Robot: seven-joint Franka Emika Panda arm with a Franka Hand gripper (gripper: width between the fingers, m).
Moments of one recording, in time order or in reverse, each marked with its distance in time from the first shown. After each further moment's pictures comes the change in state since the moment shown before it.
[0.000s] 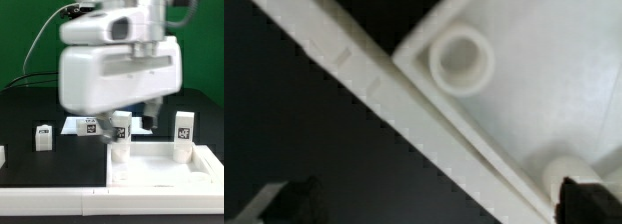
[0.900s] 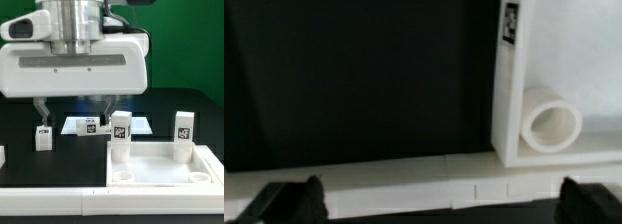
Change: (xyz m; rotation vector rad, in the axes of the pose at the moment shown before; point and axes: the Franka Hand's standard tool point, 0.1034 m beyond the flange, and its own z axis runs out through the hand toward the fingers) arm -0.062 0.015 -0.004 0.005 0.001 0.862
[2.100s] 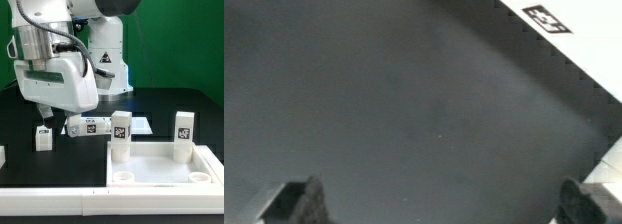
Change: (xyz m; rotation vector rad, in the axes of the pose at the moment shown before) arm -0.074 0.045 0.023 0.099 -0.145 0.933
